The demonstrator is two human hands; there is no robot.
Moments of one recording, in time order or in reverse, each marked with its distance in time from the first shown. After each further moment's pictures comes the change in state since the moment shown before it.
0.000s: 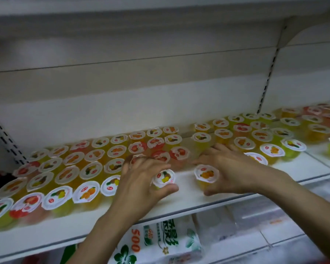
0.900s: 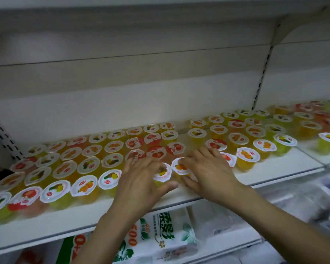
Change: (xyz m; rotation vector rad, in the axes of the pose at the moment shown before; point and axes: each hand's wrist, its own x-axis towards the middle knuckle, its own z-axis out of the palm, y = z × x) left_hand -0.014 0.010 0.005 0.061 -0.054 -0.040; right_hand 0.000 -0.041 0.047 -0.097 0.295 0.067
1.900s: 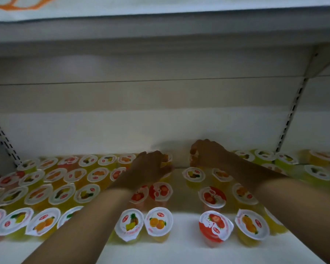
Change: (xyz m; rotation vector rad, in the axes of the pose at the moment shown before) left_hand 0.181 -0.007 0.041 0.191 -0.297 -0.218; right_hand 0.191 0.154 0.037 0.198 -0.244 -0.005
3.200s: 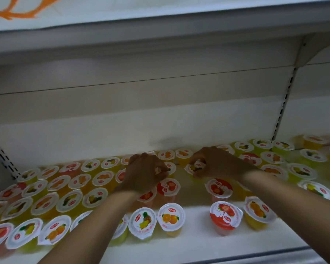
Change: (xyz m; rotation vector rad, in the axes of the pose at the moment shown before) left_hand -0.033 -0.023 0.001 -0.061 0.228 0.126; right_hand -0.063 -0.026 -0.006 0.204 -0.057 0.003
